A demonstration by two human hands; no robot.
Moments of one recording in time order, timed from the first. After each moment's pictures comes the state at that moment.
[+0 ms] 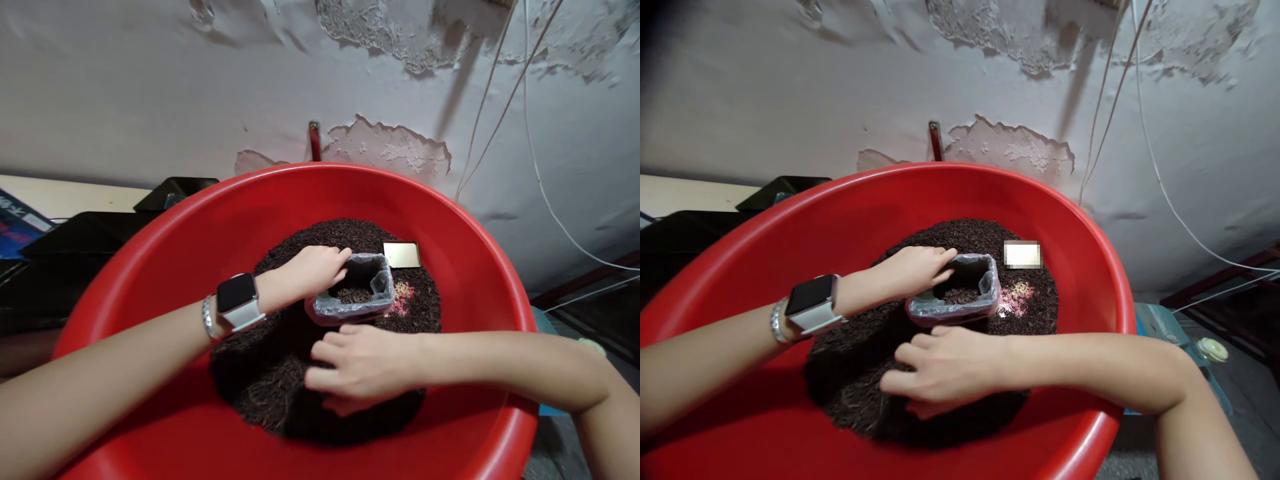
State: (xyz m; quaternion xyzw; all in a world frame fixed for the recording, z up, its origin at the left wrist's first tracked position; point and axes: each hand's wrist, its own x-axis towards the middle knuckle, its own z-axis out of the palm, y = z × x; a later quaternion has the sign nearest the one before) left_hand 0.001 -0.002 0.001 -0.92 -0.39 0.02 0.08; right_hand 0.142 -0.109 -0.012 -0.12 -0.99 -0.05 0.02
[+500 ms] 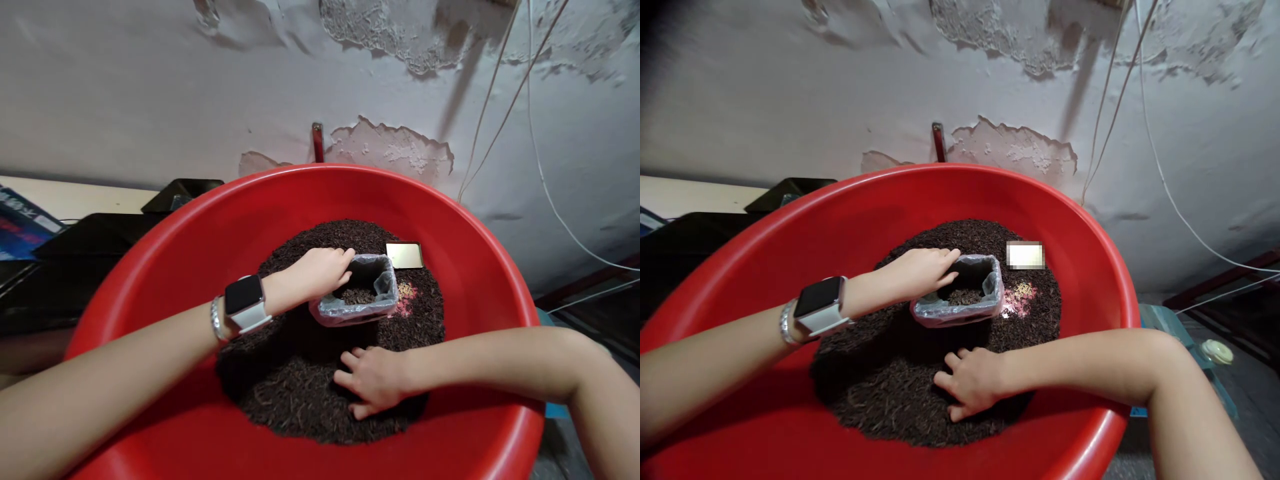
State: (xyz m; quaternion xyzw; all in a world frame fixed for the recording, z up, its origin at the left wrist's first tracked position) left_hand 0.004 -0.007 0.006 -0.92 -0.39 0.02 0.08; right_hand 0.143 -0.118 -0.072 -0.25 -0.94 0.10 -0.20
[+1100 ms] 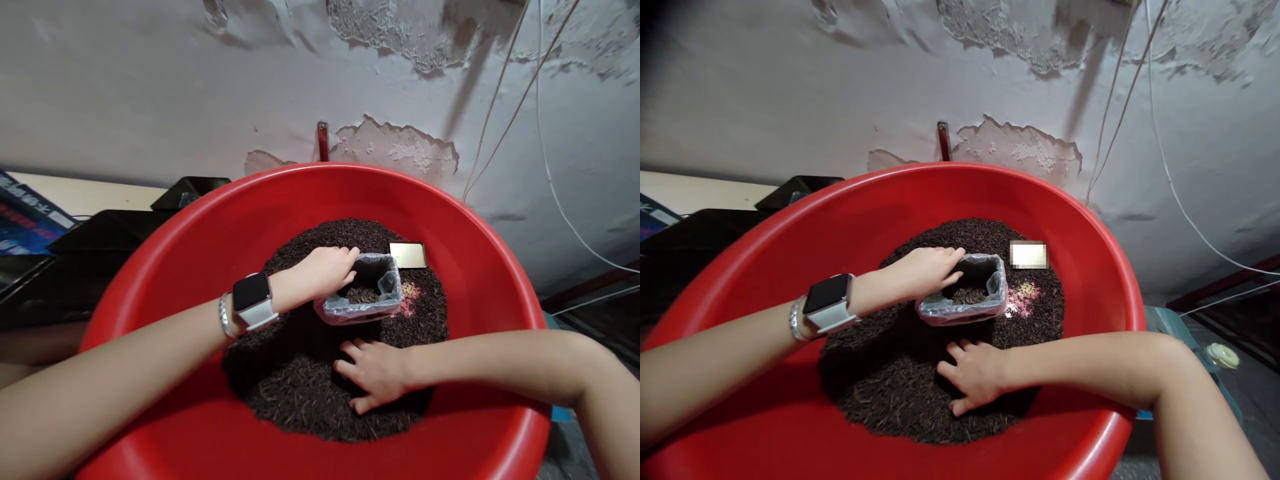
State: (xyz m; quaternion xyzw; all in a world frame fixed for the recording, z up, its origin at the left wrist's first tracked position) left_hand 0.004 -0.008 0.007 -0.92 -0.39 0.02 0.06; right_hand 0.149 -0.112 -0.082 -0.27 -0.94 0.13 -0.15
